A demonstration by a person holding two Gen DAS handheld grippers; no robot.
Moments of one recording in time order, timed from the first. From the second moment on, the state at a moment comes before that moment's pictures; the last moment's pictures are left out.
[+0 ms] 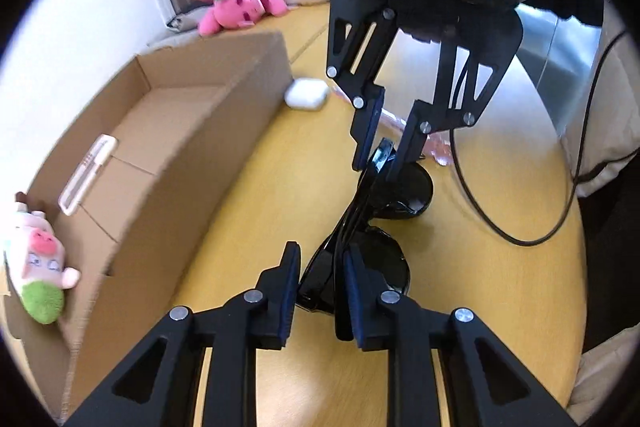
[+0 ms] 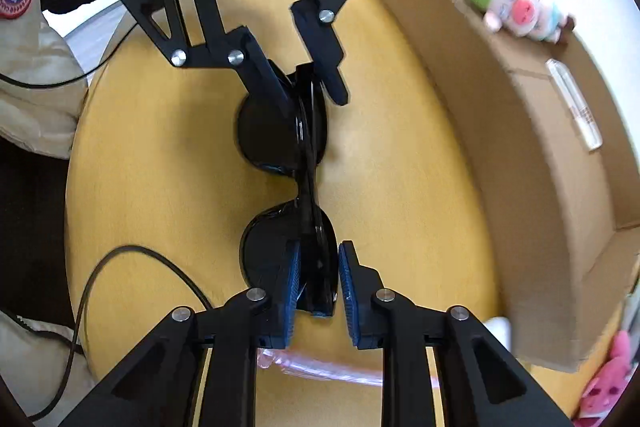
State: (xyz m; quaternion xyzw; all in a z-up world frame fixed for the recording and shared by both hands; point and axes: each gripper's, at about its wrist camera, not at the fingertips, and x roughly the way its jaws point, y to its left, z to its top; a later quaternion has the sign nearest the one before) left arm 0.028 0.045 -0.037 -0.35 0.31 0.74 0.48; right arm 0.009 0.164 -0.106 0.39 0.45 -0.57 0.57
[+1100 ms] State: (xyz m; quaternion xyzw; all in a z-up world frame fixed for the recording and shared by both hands) left arm -0.028 -0.007 0.087 -0.25 0.32 0.81 0.42; right arm -0.064 0.093 0.026 0.32 0.50 -0.59 0.55
